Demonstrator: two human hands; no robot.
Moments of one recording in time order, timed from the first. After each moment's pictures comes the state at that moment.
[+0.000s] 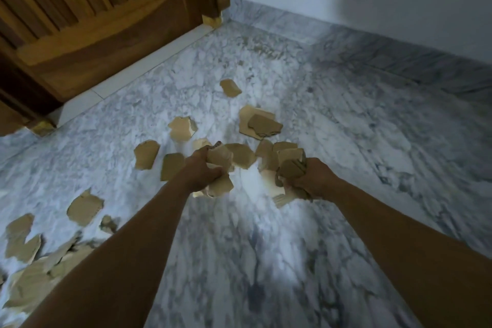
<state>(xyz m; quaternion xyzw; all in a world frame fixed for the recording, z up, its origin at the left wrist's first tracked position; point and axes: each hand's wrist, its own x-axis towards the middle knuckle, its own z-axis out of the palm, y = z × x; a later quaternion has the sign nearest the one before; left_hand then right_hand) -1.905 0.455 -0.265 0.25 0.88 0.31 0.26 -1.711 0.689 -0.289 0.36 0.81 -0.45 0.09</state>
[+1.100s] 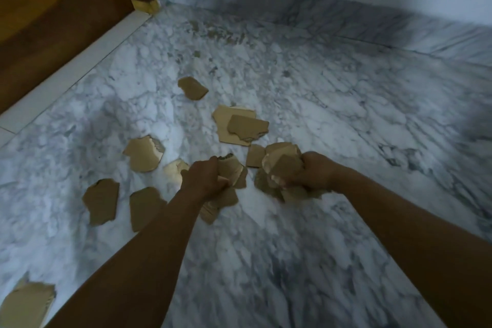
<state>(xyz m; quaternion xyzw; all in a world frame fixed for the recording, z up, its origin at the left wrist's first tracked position) -1.986 0.540 -0.366 0.43 0.87 0.05 0.23 -1.764 0.710 -0.308 0.41 0.79 -0.43 0.15</state>
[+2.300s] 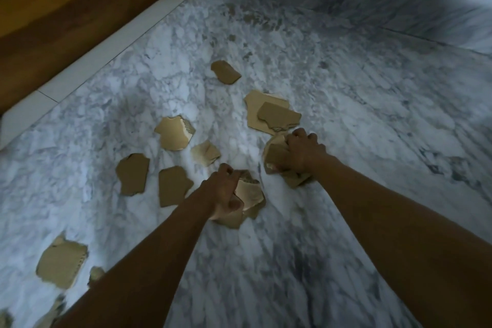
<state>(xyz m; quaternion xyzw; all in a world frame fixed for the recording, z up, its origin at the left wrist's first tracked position) -1.972 0.472 -0.359 0.53 0.80 -0.02 0.27 -1.860 0.688 -0.348 0.36 0.88 -0.23 0.21</state>
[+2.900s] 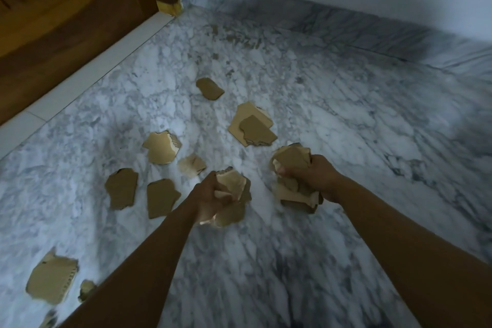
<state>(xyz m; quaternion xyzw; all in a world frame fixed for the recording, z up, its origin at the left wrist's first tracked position) -1.964 0.478 -0.349 0.31 0.81 0.28 0.40 -1.772 0.696 -0.327 0.47 0.63 -0.62 -0.01</state>
